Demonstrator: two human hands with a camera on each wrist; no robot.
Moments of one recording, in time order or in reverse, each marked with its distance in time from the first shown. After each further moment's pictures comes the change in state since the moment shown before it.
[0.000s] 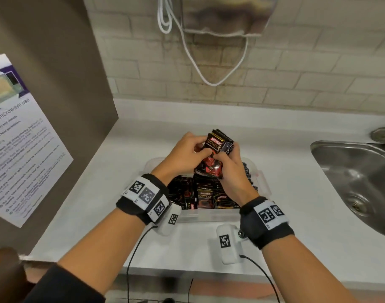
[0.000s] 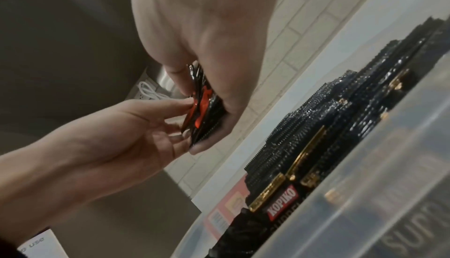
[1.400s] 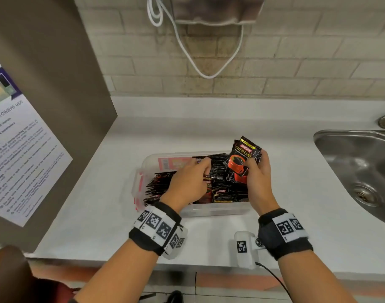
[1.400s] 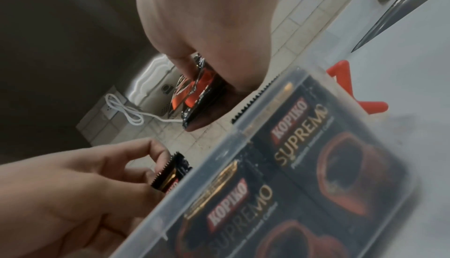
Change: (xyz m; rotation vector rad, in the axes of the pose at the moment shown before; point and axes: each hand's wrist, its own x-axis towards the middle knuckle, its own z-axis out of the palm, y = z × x) left_hand -0.041 -0.016 0.055 0.412 -0.122 -0.093; right_hand -0.019 0.017 -0.068 -0.099 0.308 -0.108
